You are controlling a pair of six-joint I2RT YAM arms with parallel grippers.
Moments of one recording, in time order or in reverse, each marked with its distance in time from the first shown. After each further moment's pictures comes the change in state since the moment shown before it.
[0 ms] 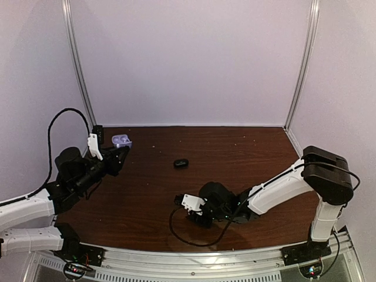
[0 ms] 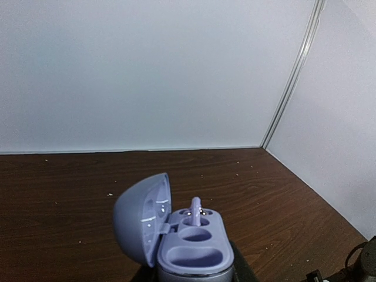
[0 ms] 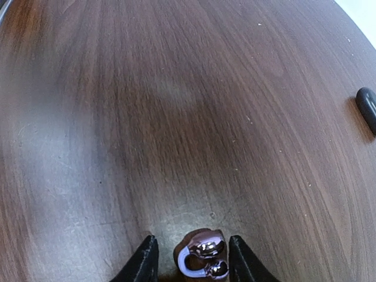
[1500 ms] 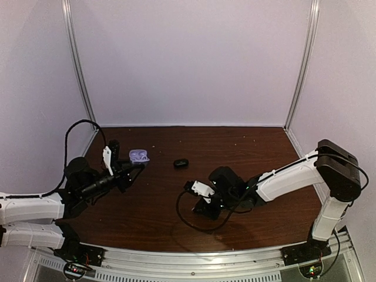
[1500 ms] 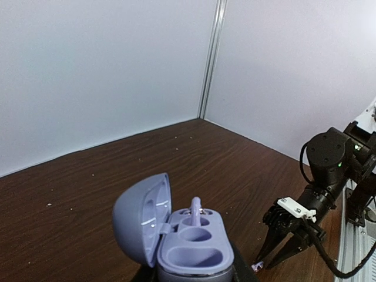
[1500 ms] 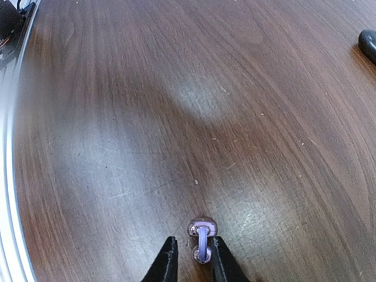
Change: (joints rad) left arm -0.016 0.142 -0.125 0.283 0.334 0.139; right arm -0.133 -0.086 0.014 -0.157 -0.270 0.187
